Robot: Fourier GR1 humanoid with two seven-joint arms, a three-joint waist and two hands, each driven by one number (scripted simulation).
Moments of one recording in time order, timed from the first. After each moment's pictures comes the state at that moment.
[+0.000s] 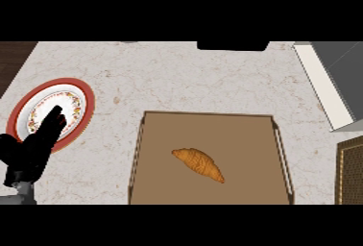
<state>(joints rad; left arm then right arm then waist) -0.02 0.37 0.05 -1.40 0.17 0.01 0.08 -1.52 -0.44 -0.34 -0.54 1.69 -0.09 1.20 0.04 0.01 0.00</state>
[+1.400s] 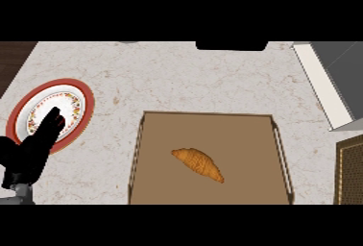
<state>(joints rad) 0.00 0.36 0.08 -1.40 0.15 -0.01 0.08 -1.29 -0.63 -0.56 -0.46 1.73 -0.22 1.14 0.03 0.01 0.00</state>
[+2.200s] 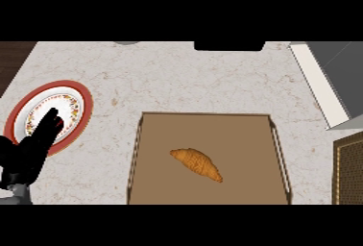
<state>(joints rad) 0.00 0.36 0.10 -1.39 0.15 -0.03 0.09 -1.27 -0.58 -0.68 -0.60 1.64 -0.42 1.06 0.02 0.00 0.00</state>
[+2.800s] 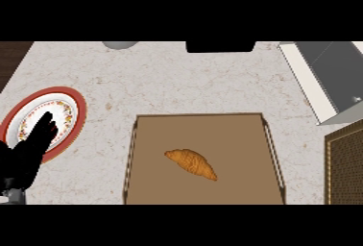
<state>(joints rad) 0.03 0.36 0.12 -1.41 0.15 -0.01 0.11 -1.27 -0.44 -0.64 -1.02 1.67 -0.43 1.09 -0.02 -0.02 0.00</state>
